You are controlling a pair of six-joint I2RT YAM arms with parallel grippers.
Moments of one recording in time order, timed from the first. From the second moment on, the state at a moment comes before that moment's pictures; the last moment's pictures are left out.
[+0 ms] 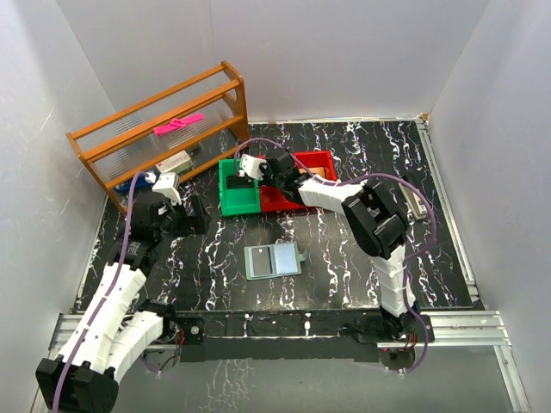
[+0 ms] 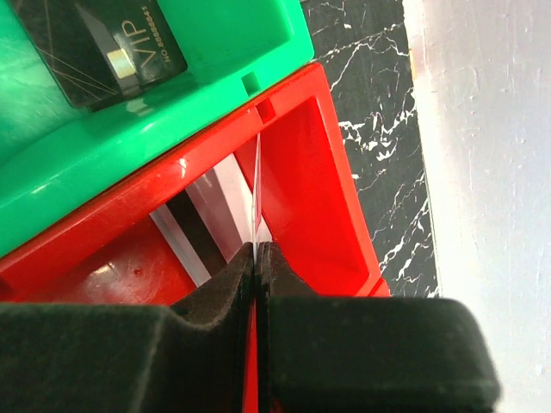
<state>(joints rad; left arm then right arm) -0.22 0.79 0.69 -0.49 0.08 -0.28 0.66 2.10 1.45 0.07 0.15 -0.84</state>
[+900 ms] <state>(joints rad) -0.22 0.79 0.69 -0.48 0.12 -0.26 0.64 2.16 1.47 0.08 0.10 -0.89</state>
